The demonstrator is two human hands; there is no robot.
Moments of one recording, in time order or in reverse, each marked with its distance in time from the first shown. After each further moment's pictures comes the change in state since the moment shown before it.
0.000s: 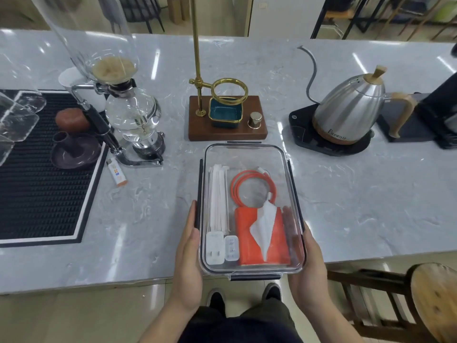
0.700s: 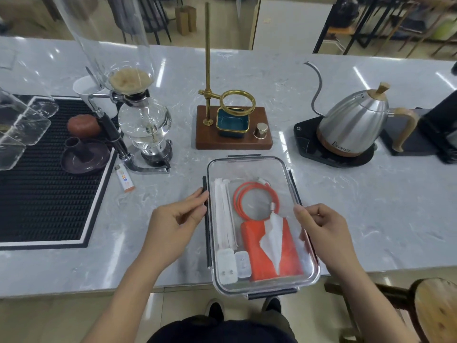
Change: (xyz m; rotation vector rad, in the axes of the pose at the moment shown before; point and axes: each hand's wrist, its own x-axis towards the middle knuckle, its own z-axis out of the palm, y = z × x) left_hand 0.061 0.053 -0.038 0.518 -0.102 0.145; right_hand 0.044 -0.068 0.004 -0.789 0.090 -0.143
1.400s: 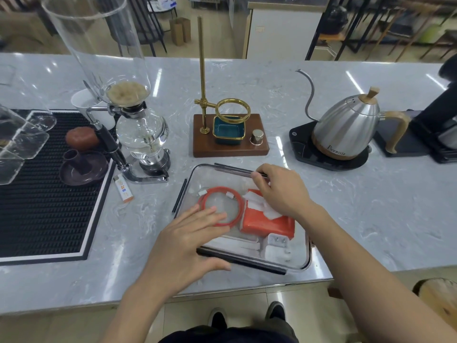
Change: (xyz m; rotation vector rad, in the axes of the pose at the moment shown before) left_hand -0.009 -0.003 0.002 0.611 -0.160 0.563; right_hand 0.088 -0.043 0.057 -0.726 -0.120 -0.482
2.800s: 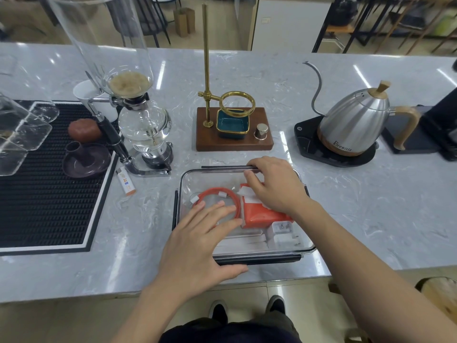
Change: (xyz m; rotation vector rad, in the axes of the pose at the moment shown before) left_hand -0.002 0.020 0.014 0.178 -0.034 -0.027; right_hand 0.002 -0.016 0.004 0.014 -0.011 -0.119
